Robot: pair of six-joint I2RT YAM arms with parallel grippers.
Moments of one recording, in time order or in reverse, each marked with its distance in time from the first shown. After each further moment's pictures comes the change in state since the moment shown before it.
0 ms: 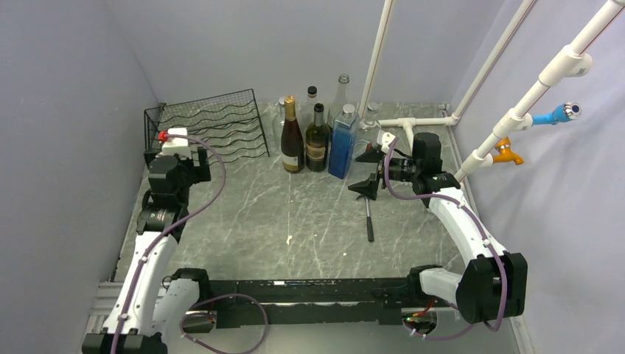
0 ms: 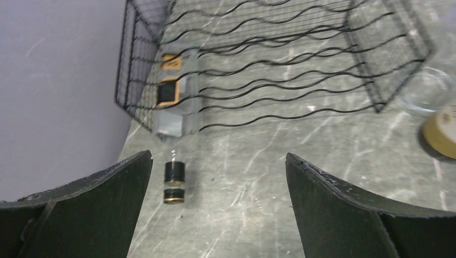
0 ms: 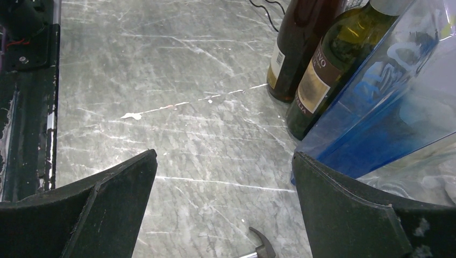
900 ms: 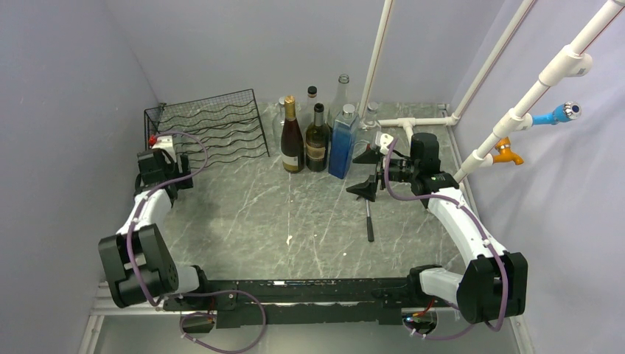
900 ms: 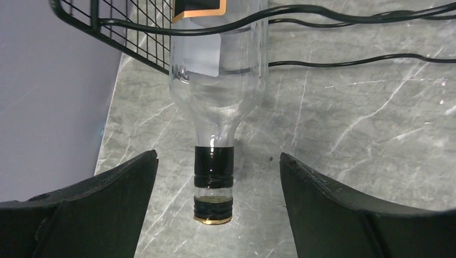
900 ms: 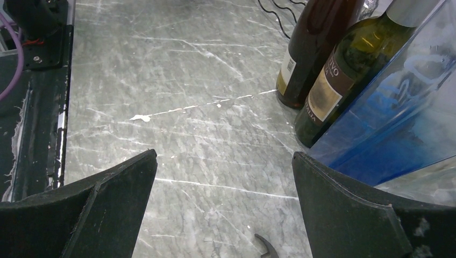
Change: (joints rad) left arm 0.397 0.513 -0.024 0.147 0.212 0.068; right arm 0.018 0.000 0.000 0.000 -0.021 0.000
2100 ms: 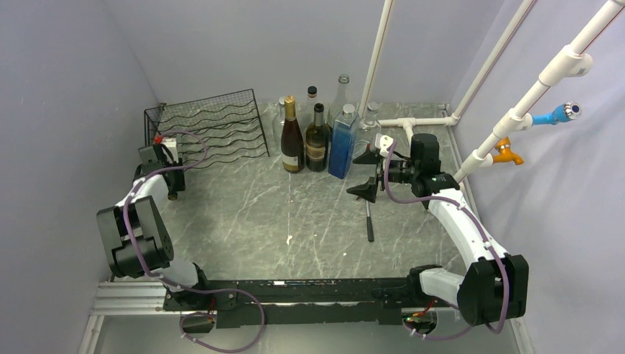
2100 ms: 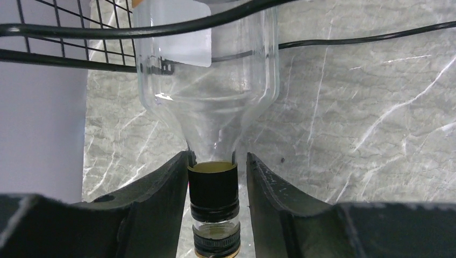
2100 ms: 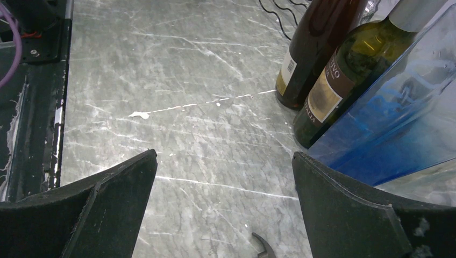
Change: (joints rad) left arm 0.031 0.219 0.120 -0.085 0.039 0.076; right arm 0.005 -0.013 0.000 -0.024 0.002 -0.038
